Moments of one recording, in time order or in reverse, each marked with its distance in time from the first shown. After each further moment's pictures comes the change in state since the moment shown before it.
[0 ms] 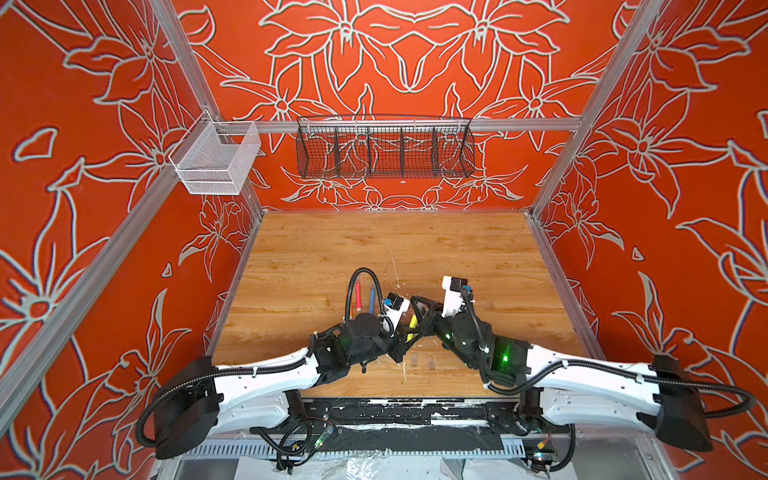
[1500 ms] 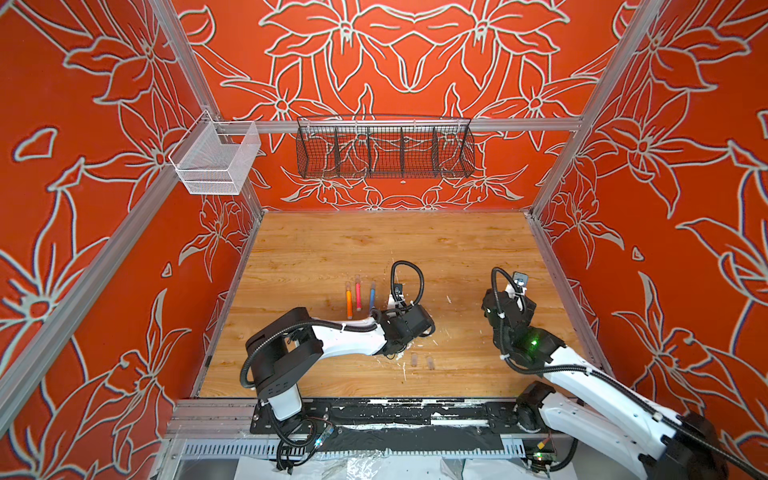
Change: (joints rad) left arm -0.016 0.632 0.443 -0.607 -0.722 -0.360; right arm -0.594 -0.128 -0.120 -0.455 0.409 -0.362
